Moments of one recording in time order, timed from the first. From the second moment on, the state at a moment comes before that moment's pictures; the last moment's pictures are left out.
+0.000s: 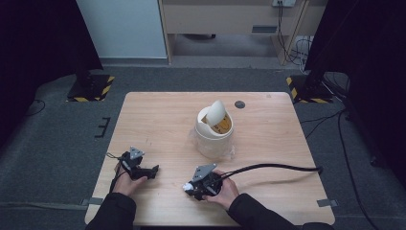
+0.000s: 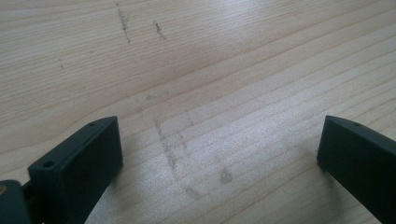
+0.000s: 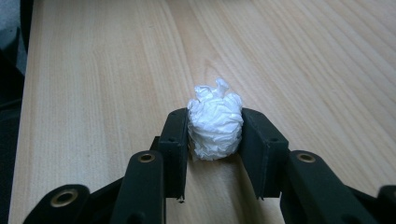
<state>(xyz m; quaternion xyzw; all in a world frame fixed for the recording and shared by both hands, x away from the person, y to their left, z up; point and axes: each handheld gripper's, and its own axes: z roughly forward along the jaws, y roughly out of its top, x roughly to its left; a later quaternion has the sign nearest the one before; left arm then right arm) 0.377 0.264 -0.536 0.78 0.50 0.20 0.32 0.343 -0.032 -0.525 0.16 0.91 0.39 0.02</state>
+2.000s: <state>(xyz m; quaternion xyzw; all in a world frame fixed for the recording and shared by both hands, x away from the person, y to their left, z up) 0.377 0.264 -0.536 0.78 0.50 0.20 0.32 0.372 -0.160 -0.423 0.23 0.79 0.56 0.11</state>
